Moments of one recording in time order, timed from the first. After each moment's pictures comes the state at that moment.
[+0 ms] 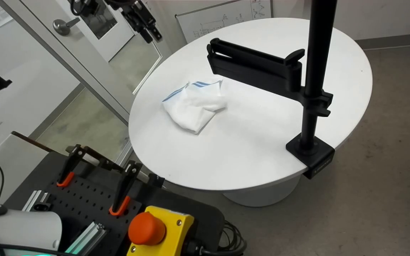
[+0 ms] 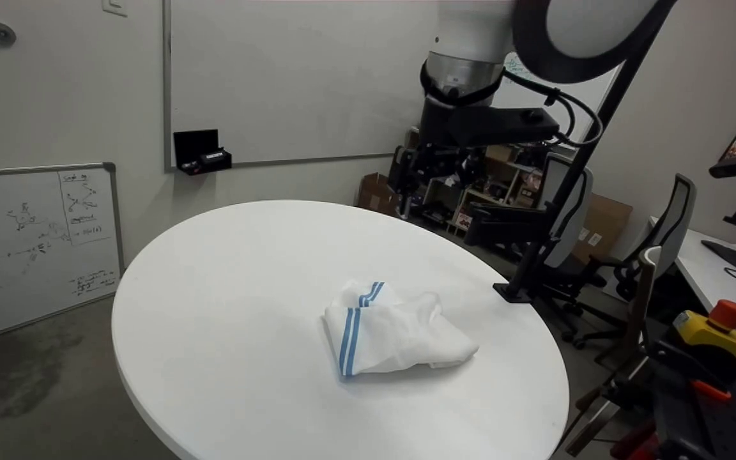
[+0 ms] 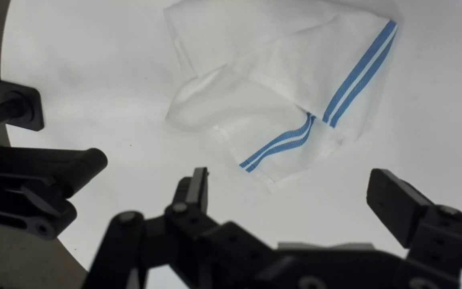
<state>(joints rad) 0.09 0.35 -0.03 -2.15 -0.38 2.47 0.82</state>
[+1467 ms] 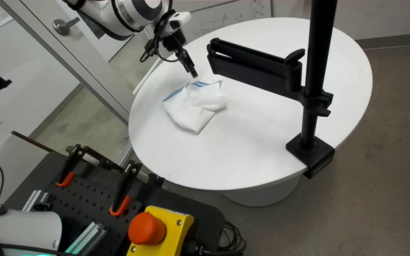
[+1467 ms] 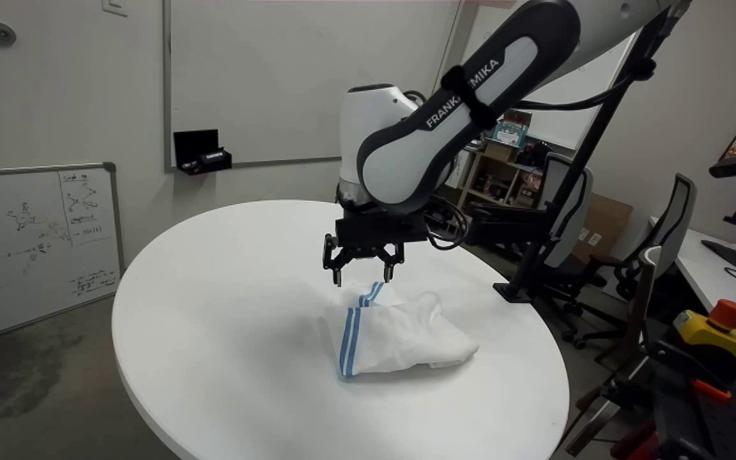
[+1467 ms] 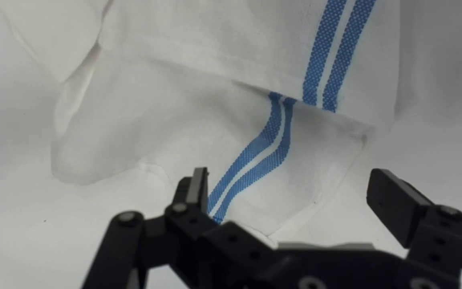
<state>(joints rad) 0.15 0.99 -0.14 -1.59 -0.14 2.46 0.91</state>
